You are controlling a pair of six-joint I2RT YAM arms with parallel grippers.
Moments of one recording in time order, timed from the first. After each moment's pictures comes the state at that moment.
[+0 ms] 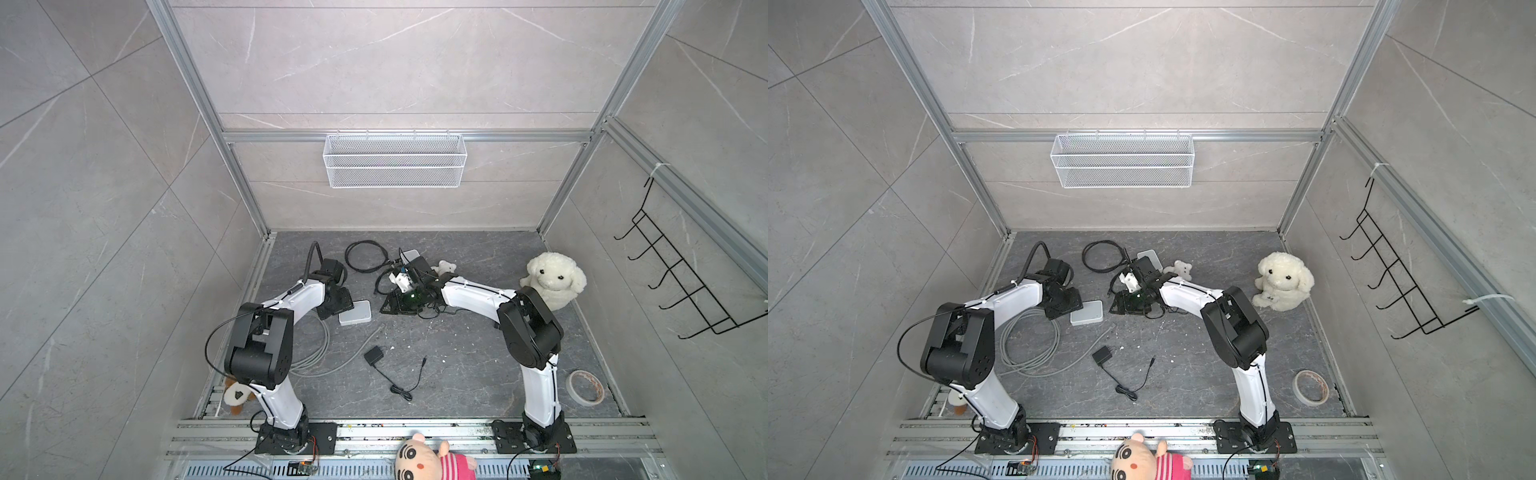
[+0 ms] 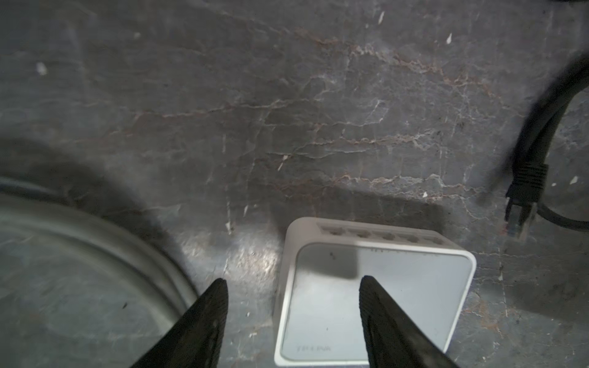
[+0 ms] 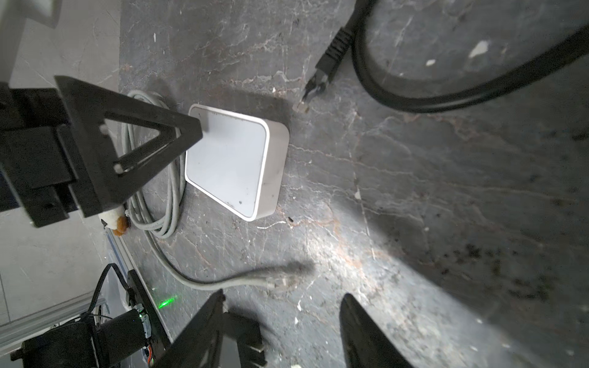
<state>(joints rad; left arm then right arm) -0.25 1.77 1.12 -0.61 0.03 -0.50 0.66 2.05 1.45 -0.39 -0.52 0.49</state>
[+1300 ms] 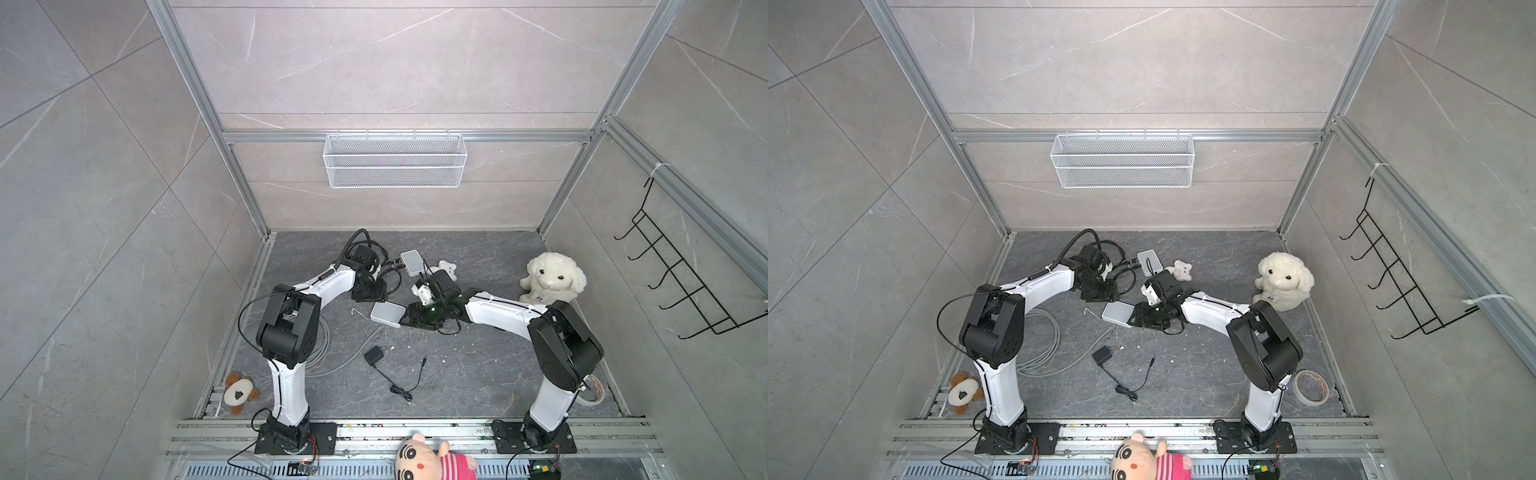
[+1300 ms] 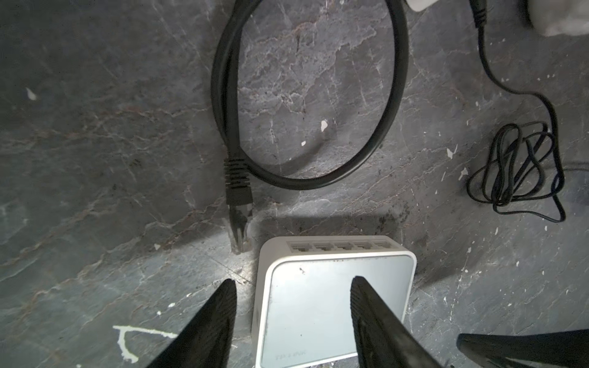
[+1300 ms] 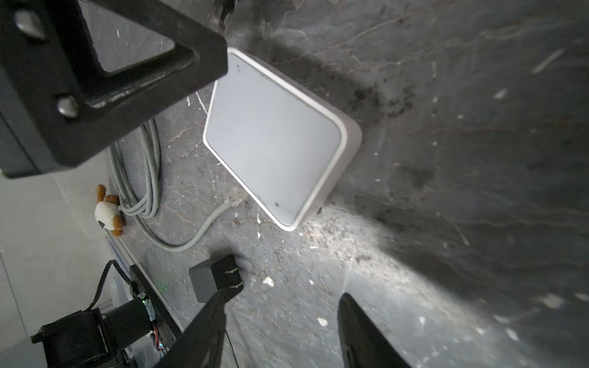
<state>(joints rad) -0.43 1.95 1.42 -0.65 0.25 -0.27 0.63 1.83 1.11 -0.29 -0.50 0.62</state>
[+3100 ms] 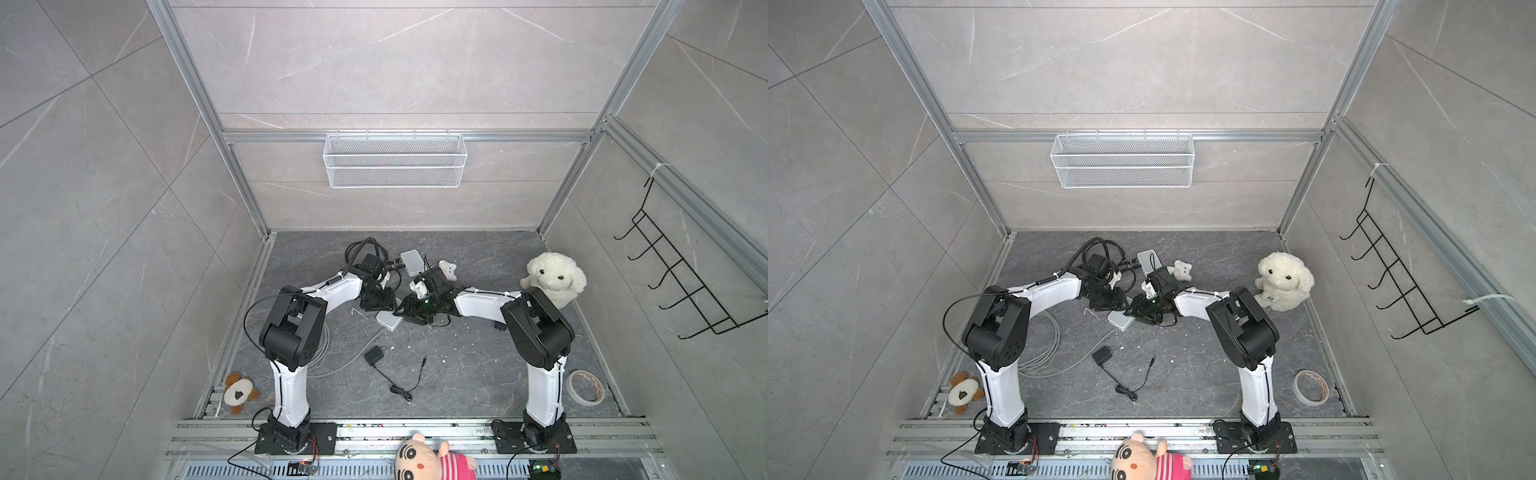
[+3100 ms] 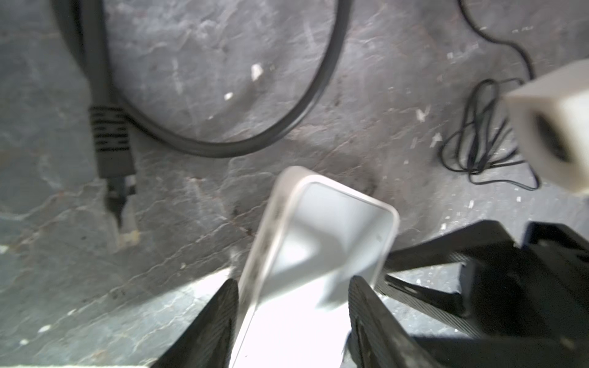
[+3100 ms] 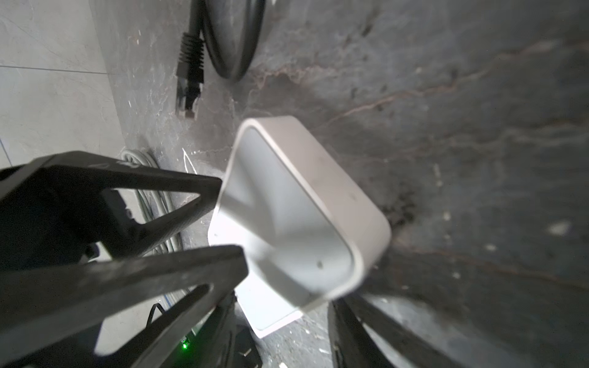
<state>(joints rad) -0.51 1.94 1.33 -0.58 0.32 -0.33 0.58 2.01 1.20 -0.14 -0.57 0.80</state>
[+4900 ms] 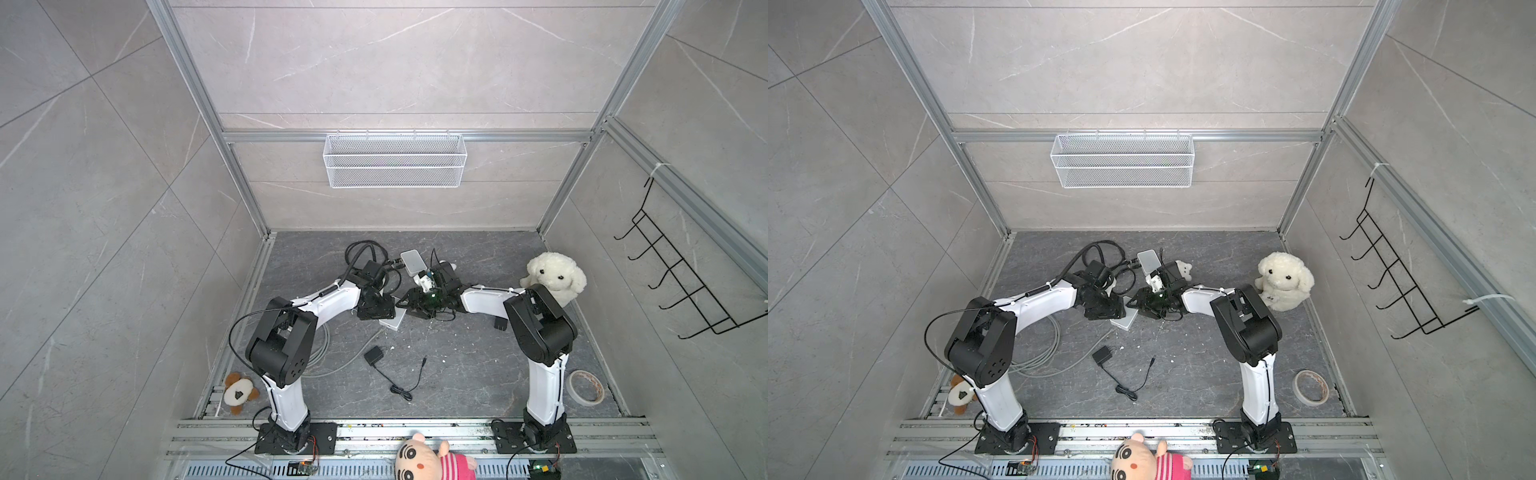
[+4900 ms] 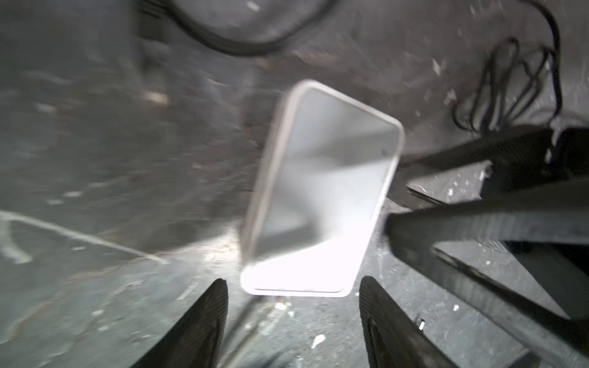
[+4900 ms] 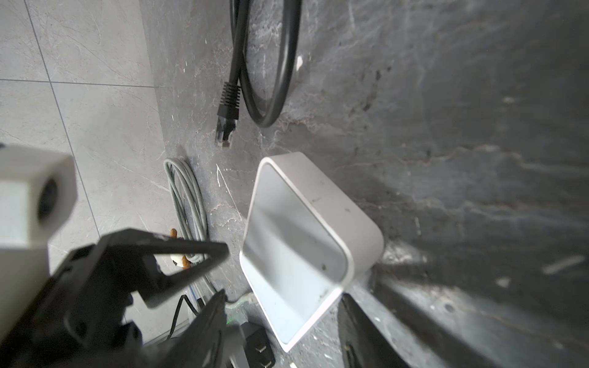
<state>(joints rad) -0.52 1.81 1.22 -0.63 0.21 -0.44 0.50 2.02 1.18 -0.03 -0.69 0.79</state>
